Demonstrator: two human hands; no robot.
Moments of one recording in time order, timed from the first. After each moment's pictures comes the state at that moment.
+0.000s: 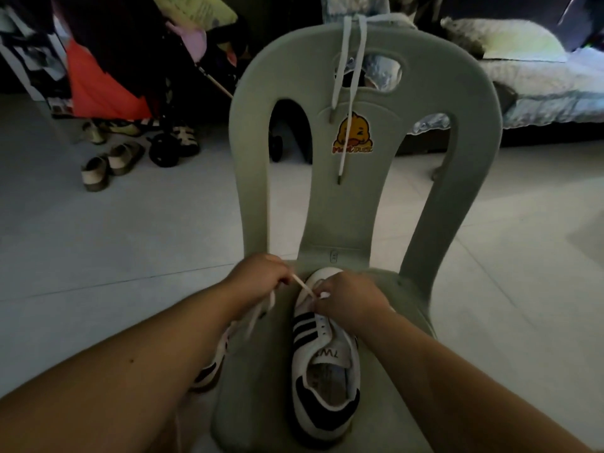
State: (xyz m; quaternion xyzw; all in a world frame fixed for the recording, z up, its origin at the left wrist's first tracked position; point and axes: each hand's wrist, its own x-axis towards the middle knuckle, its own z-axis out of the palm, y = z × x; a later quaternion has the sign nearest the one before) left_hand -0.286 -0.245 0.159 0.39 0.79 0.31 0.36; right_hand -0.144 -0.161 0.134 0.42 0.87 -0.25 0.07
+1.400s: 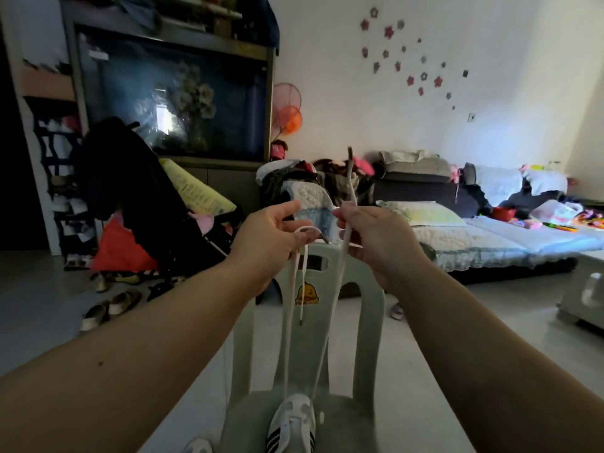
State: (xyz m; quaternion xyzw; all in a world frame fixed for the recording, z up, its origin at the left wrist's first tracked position) left_hand -0.202 -0.305 0.465 0.46 0.55 0.66 0.23; right_hand -0.069 -0.231 0.480 0.29 0.69 -0.48 -0.46
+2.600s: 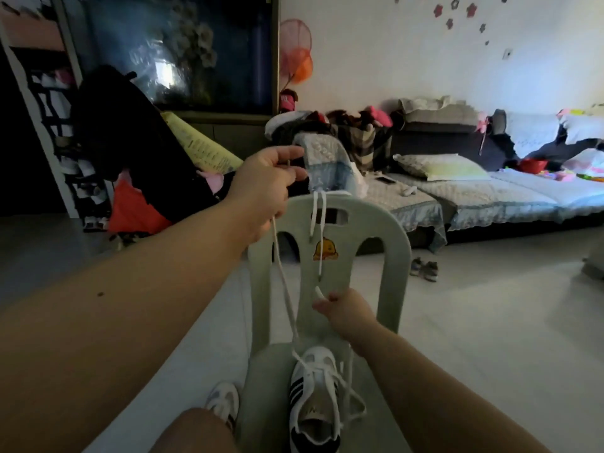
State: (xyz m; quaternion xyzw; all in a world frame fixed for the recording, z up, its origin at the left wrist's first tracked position) left_hand -0.241 -0.281 0.449 0.41 0.60 0.66 0.21; right_hand -0.117 -0.211 0.294 0.47 0.74 -0.45 -0.18
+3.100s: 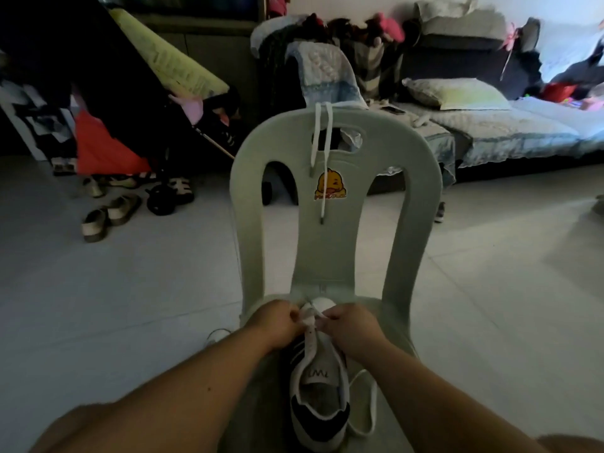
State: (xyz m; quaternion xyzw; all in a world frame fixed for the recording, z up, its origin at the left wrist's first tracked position) left_hand -0.260 -0.243 0.144 0.49 0.79 0.16 0.33; right_hand -0.116 -0.182 0.155 0.48 0.80 -0.37 -0.04
